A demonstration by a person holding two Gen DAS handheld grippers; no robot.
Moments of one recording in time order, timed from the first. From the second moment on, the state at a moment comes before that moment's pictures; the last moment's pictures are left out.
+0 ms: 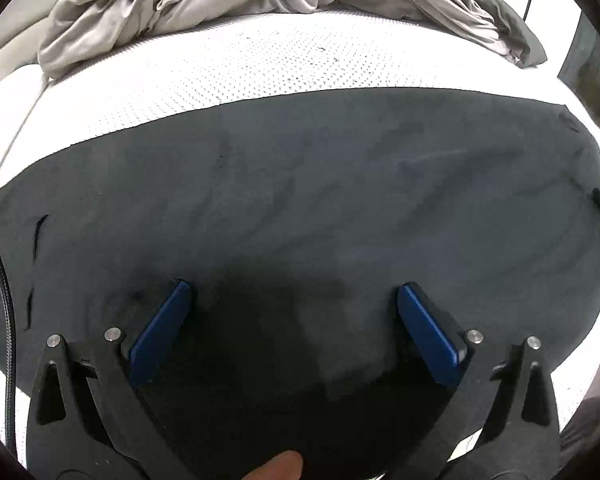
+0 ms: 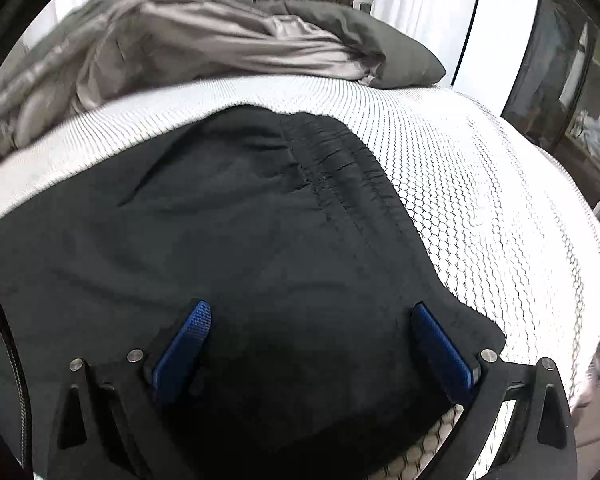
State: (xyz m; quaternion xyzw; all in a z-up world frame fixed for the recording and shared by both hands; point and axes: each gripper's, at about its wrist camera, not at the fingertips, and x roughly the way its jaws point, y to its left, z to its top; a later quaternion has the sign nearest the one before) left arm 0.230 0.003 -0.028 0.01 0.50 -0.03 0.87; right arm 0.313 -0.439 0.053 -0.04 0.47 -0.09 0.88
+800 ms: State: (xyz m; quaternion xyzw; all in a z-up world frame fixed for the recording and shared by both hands) left arm 0.293 -0.053 -0.041 0.03 0.50 -0.06 0.86; right arm 0.357 -0.354 0.021 -0.16 0.51 0.03 0.84
